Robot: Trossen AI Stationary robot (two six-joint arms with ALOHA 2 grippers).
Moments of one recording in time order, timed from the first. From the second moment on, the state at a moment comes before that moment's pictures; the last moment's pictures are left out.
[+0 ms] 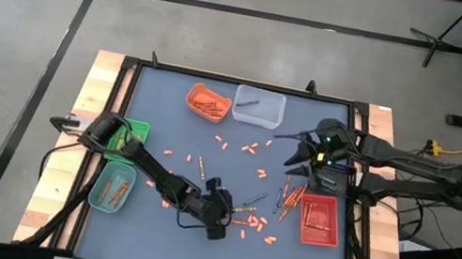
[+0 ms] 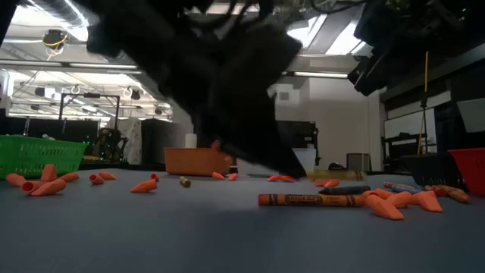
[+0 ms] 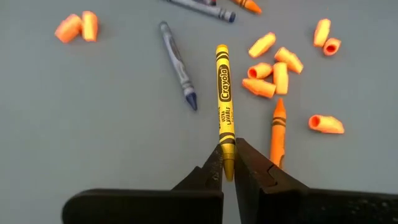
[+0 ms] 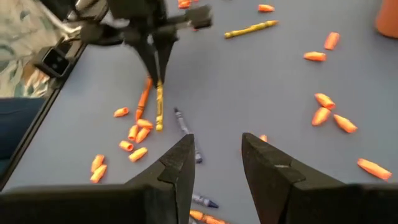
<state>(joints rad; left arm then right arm) -0.38 2.06 1.17 0.14 -0.45 -0.51 -0.27 0.97 0.66 -0.45 -0.54 -0.18</state>
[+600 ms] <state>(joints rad) -0.39 1.61 1.17 -0.59 -0.53 -0.76 0.00 0.99 0.66 -0.39 -0.30 -0.18</state>
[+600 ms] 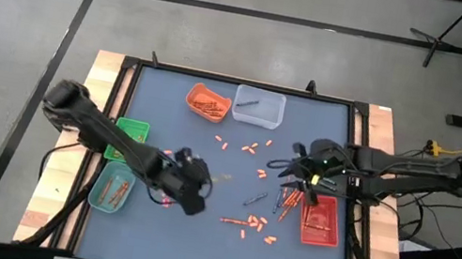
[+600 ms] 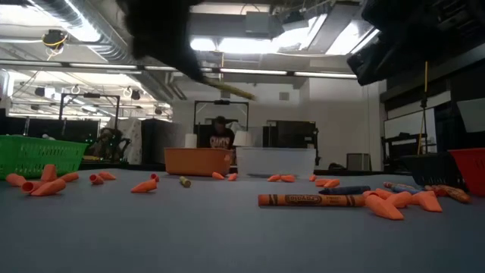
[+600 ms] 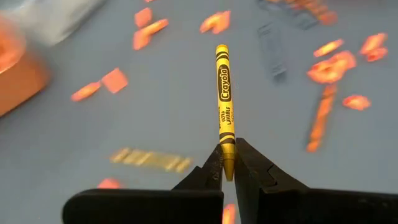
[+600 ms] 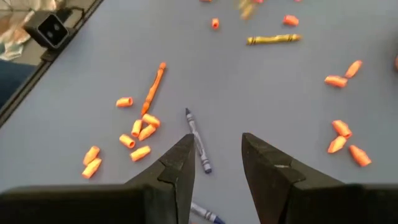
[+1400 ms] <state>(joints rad) -0.44 1.42 1.07 -1.57 -0.24 -1.66 0.03 1.30 0.66 -0.28 -0.37 -0.18</state>
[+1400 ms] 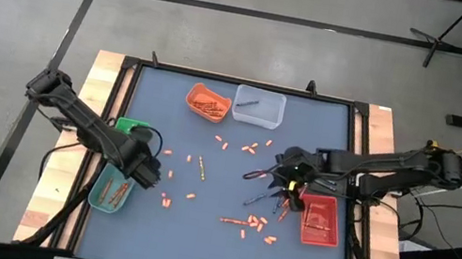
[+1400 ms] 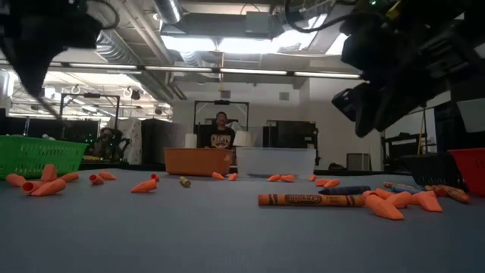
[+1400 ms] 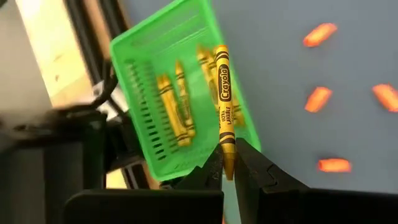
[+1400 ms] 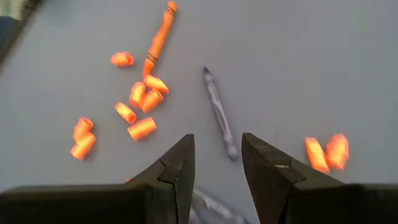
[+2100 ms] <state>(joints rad) -0.44 1.42 0.86 -1.52 -0.21 -1.83 0.17 1.38 0.66 -0.18 -0.22 -0.19</state>
